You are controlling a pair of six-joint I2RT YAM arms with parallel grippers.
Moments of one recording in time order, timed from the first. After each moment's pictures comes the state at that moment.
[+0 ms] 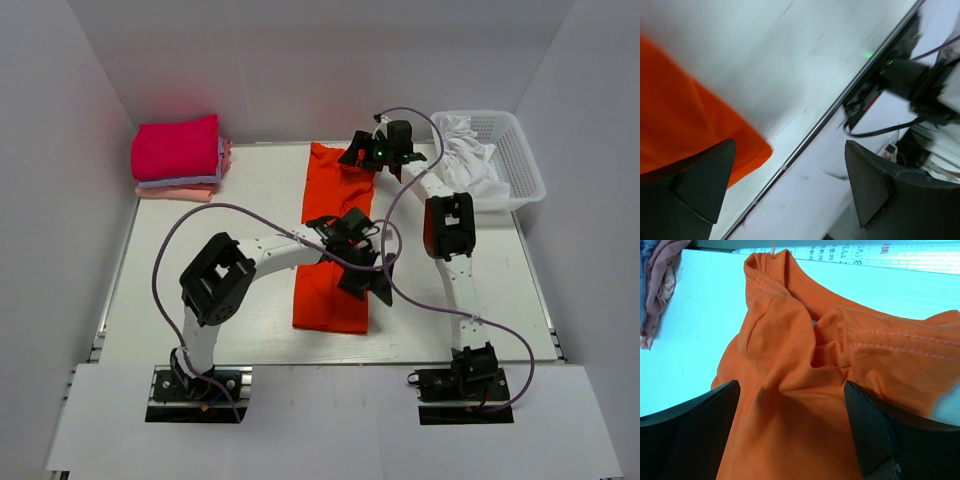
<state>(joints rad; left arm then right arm) -0.92 1.98 1.39 -0.48 0.60 -0.57 0.25 2.68 2.31 -0.13 -0.53 0.41</state>
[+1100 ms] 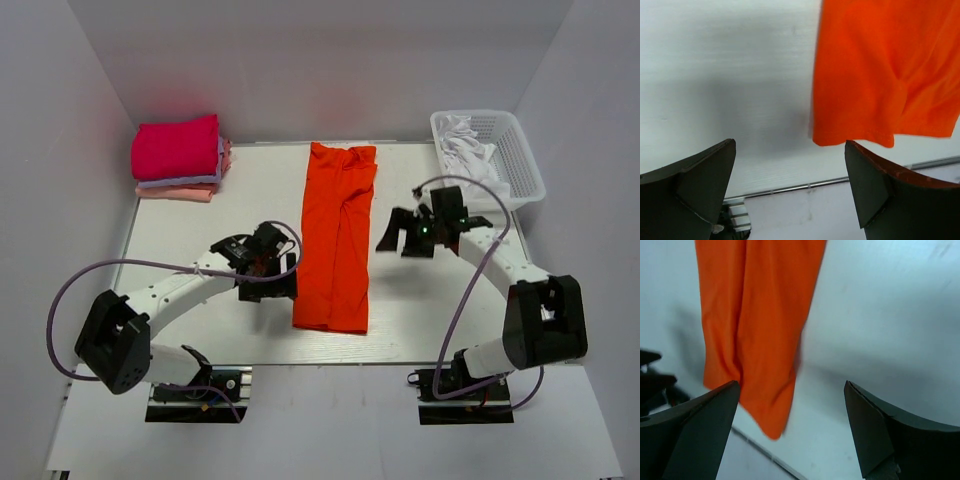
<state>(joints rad) -0.69 1.34 0.92 -0.78 -0.06 -0.68 0.23 1.45 0.94 -0.41 -0.44 0.34</state>
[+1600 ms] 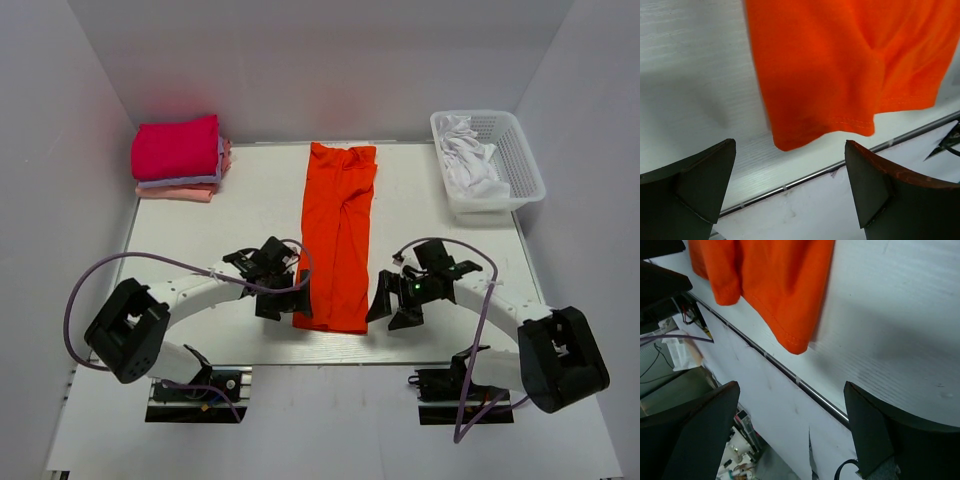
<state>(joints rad) -0.72 1.39 0.75 -0.53 0.23 -0.69 0.40 1.22 0.56 -0.54 -0.70 0.45</state>
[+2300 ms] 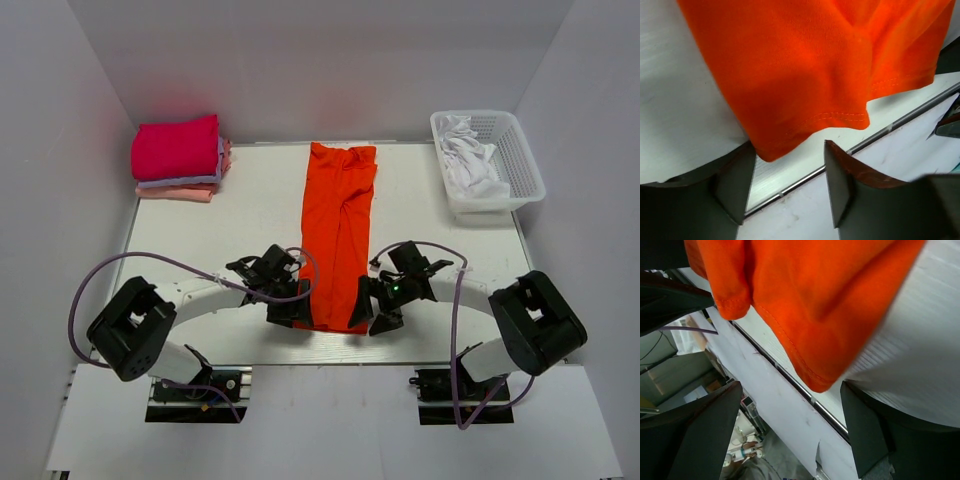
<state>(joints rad) -0.75 1.42 0.67 -0.39 0.32 -0.64 0.57 1.43 0.56 -0.33 -0.74 0.57</state>
